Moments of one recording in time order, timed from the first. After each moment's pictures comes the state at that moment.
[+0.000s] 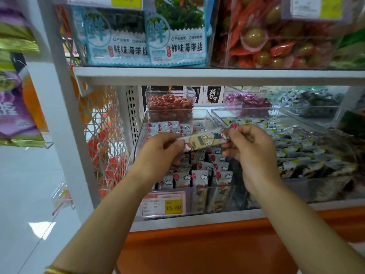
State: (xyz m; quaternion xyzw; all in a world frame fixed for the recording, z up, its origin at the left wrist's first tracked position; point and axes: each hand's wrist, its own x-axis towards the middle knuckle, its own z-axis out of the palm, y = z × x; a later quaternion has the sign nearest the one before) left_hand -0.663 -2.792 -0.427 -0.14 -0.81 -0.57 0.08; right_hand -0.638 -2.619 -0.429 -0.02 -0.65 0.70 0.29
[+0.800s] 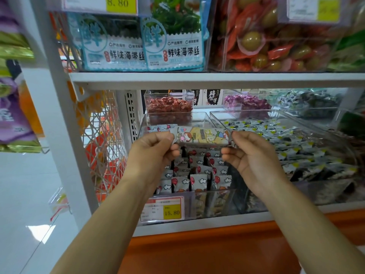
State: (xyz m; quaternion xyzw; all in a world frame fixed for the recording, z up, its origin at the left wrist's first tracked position) left_hand -0.665 -2.787 -0.422 -0.05 -0.56 -0.83 0.02; right_hand -0.639 -2.605 -0.427 0.02 -0.53 0.83 0.16
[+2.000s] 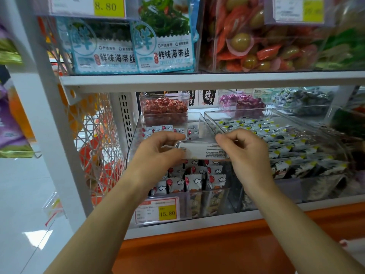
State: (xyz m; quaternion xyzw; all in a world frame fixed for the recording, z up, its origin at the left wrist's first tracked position) left_hand -0.653 -2.788 -0.417 -0.16 -0.74 -0.66 0.00; right_hand -0.636 -2.610 -0.431 0.04 -0.75 0.56 0.34
